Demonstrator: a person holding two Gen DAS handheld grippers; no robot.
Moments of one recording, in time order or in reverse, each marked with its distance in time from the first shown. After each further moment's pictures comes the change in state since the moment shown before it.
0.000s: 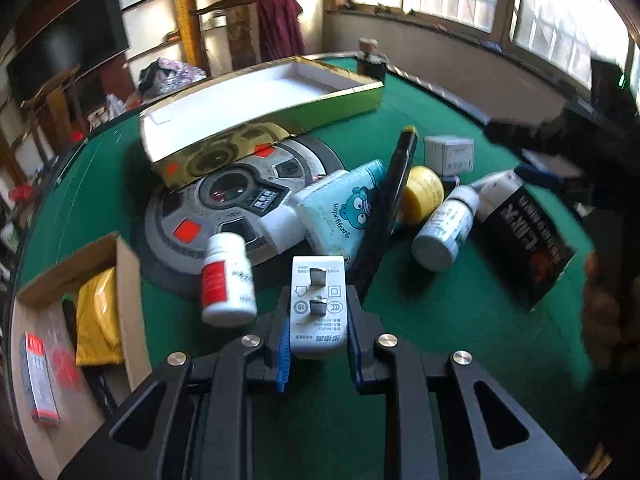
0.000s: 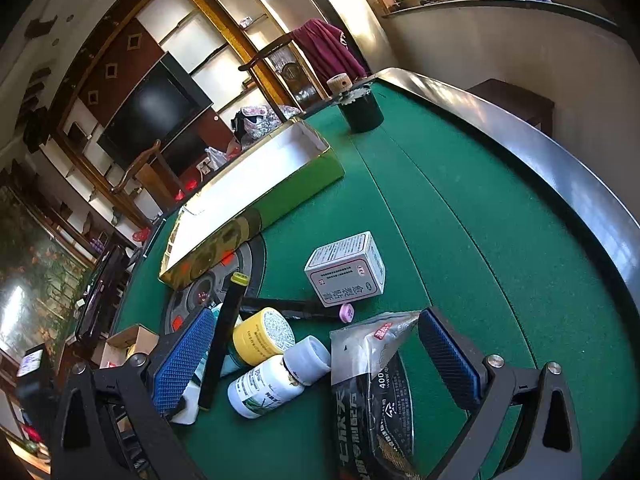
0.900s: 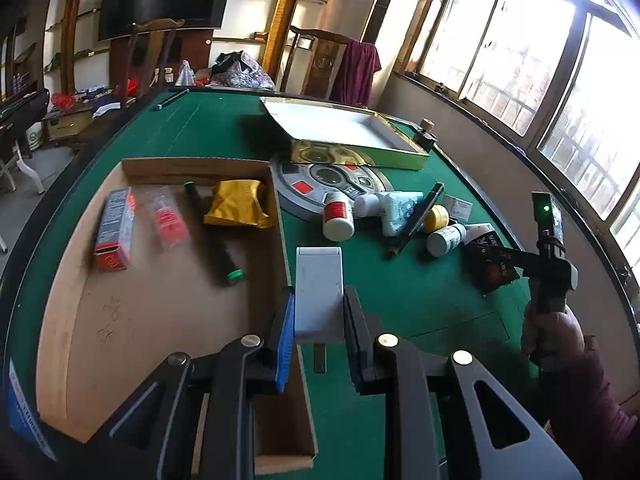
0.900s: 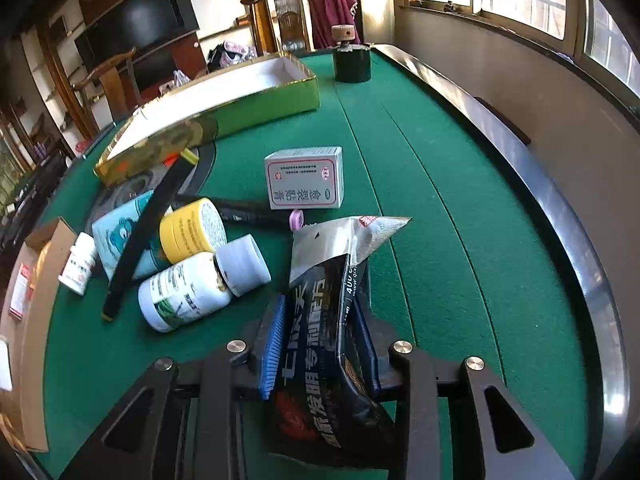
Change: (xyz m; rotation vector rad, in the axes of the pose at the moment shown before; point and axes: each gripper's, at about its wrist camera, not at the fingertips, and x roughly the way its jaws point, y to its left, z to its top) left arm -0.128 0.077 -0.098 -0.336 -0.165 -0.025; right arm 0.006 0.006 -0.044 -0.226 0.149 -0.256
